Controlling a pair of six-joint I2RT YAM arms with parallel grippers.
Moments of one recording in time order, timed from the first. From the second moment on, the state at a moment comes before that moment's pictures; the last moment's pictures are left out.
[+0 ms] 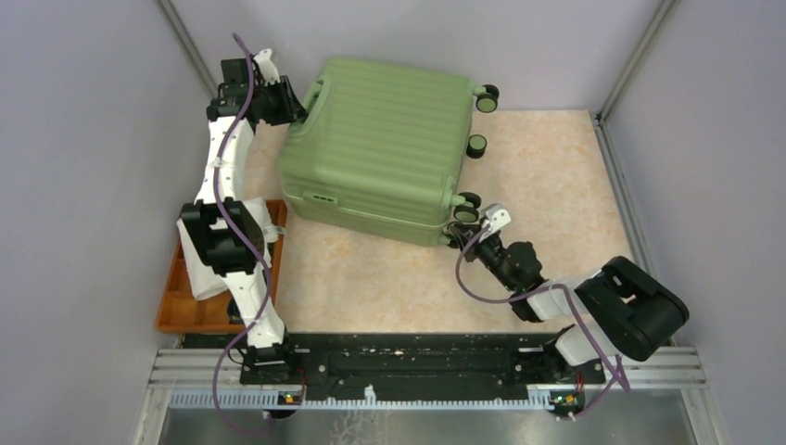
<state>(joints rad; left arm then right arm) 0.08 2.01 2.08 -0.67 0.44 -0.15 0.63 1.42 0.22 1.21 0.00 0.07</state>
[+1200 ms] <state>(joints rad) 0.09 2.01 2.08 -0.65 0.43 -0.15 0.62 1.63 0.23 1.43 -0.14 0.02</state>
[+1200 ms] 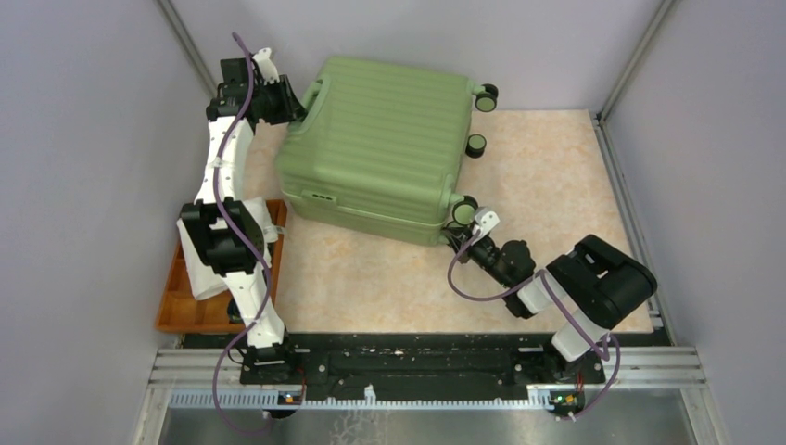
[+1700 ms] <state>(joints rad) 0.09 2.01 2.08 -0.66 0.44 -0.15 0.61 1.59 0.20 1.43 -0.16 0.07</state>
